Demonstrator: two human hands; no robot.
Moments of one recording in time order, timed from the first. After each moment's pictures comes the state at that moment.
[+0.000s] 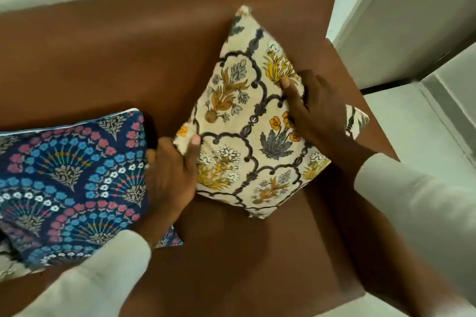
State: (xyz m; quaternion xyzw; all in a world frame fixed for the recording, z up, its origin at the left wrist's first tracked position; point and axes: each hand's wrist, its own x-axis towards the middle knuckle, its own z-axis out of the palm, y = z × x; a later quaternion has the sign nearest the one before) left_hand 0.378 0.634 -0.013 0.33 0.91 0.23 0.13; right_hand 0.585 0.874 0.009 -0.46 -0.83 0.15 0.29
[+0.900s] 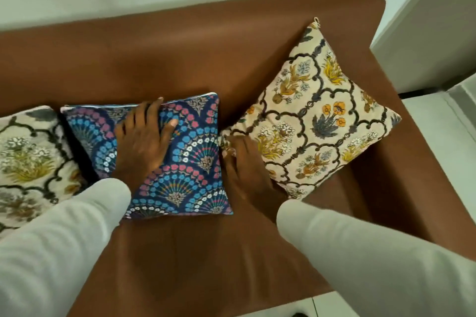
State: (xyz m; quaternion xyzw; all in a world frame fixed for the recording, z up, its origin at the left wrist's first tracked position) left_hand 0.196 0.509 0.020 0.45 0.89 0.09 -0.05; right_hand 0.442 0.602 -0.004 -0.35 -0.85 0.34 0.20
